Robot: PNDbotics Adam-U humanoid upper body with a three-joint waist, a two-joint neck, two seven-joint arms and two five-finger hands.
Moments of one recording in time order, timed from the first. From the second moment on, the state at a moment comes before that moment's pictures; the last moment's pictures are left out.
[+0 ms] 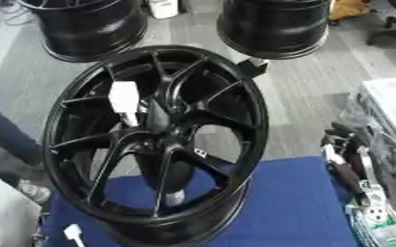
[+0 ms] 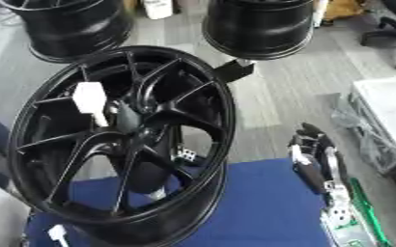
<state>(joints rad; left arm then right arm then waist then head) -0.51 0.78 0.02 -1.40 0.40 -0.34 -0.61 -0.02 -0.22 -0.02 -1.49 0.14 -0.29 -0.21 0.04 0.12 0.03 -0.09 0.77</state>
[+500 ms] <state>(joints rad) -0.26 0.54 0.22 -1.46 0.37 -0.18 -0.53 -0.03 -0.21 -0.03 -1.49 0.14 -0.29 -0.22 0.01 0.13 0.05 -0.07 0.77</state>
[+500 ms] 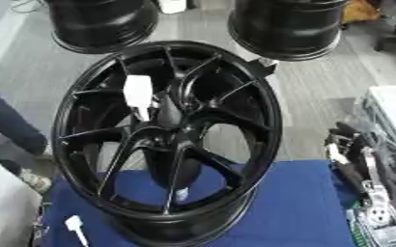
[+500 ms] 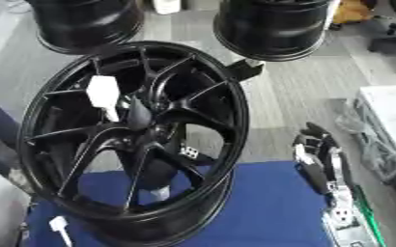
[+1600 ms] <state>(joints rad) -0.04 0.20 0.27 -1.75 0.16 0.03 -0.51 -0.03 -0.20 -0.02 -1.49 0.14 -0.30 -0.20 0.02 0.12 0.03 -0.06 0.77</state>
